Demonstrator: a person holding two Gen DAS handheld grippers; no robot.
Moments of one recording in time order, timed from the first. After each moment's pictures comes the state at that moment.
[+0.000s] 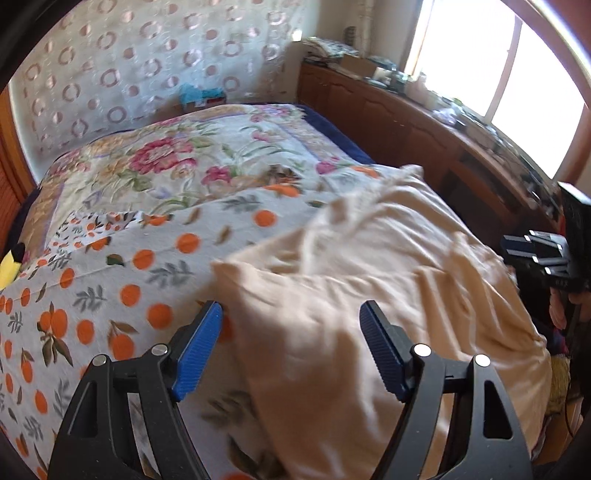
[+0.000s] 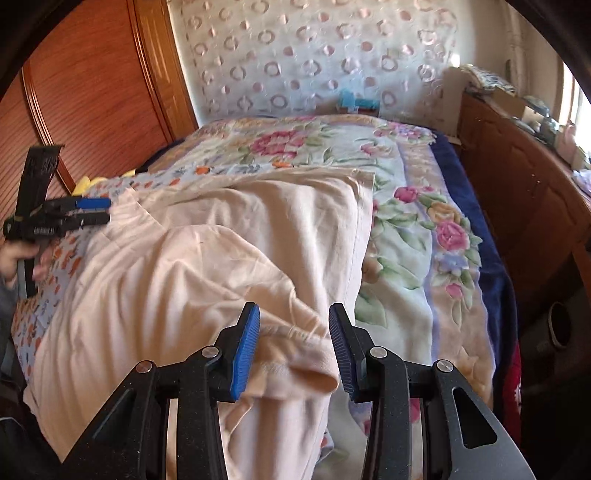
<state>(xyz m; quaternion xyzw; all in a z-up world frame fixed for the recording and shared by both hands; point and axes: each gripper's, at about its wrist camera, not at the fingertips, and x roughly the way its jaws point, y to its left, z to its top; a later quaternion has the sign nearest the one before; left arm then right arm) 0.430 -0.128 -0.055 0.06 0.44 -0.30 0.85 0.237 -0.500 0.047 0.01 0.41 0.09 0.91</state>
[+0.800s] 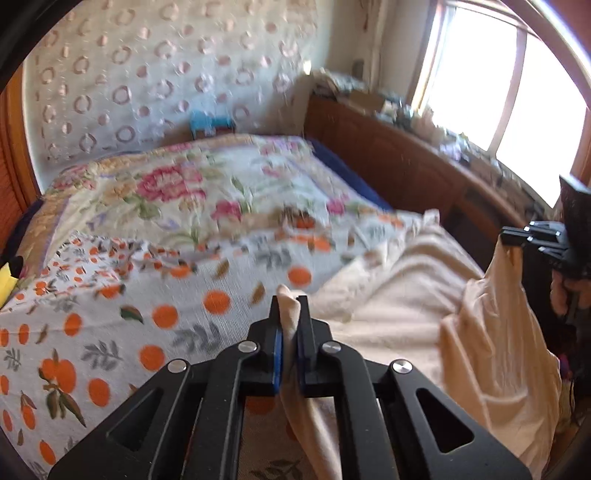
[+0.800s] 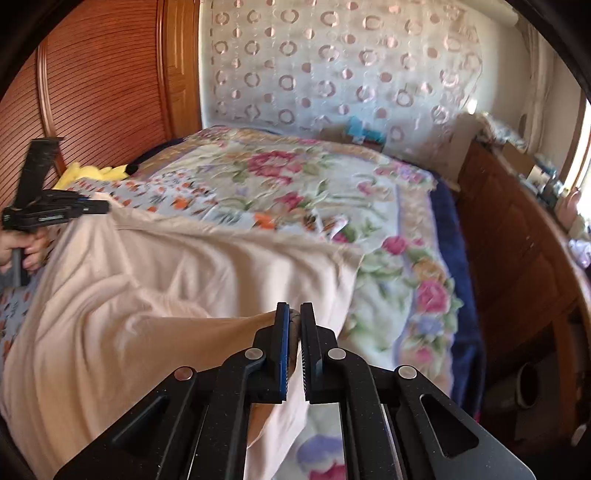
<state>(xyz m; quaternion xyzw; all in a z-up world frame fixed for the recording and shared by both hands) 0.462 -0.116 -0.046 0.02 0.36 -0.30 0.88 0.304 -0.497 0.104 -0.08 0.35 0.06 0.93</state>
